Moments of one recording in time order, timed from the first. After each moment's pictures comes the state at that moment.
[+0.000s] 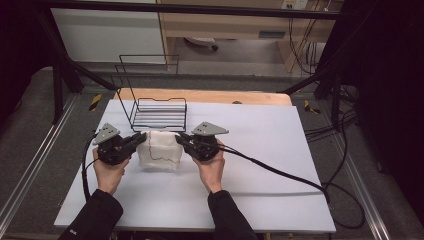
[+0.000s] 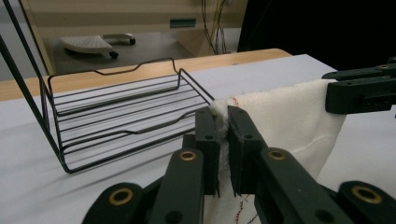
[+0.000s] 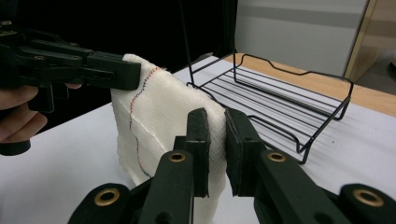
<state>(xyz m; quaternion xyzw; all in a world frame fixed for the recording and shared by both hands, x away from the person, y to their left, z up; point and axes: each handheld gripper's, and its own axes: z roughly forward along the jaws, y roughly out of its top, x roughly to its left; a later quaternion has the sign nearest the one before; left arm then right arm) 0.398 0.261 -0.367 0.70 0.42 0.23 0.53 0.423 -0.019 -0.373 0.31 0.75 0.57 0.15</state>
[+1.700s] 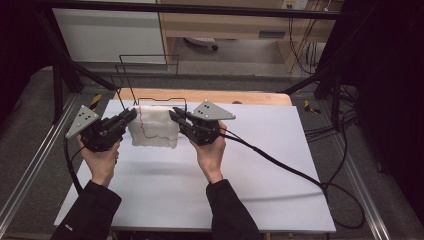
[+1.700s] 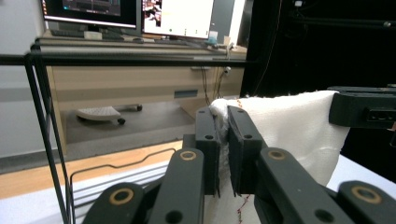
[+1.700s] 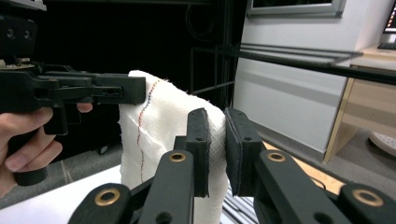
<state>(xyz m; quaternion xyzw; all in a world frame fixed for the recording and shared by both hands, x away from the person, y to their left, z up) 0.387 0.266 -0.298 0.63 0.38 0.30 0.61 0.414 -0.017 -0.290 0.25 0.70 0.63 0.22</state>
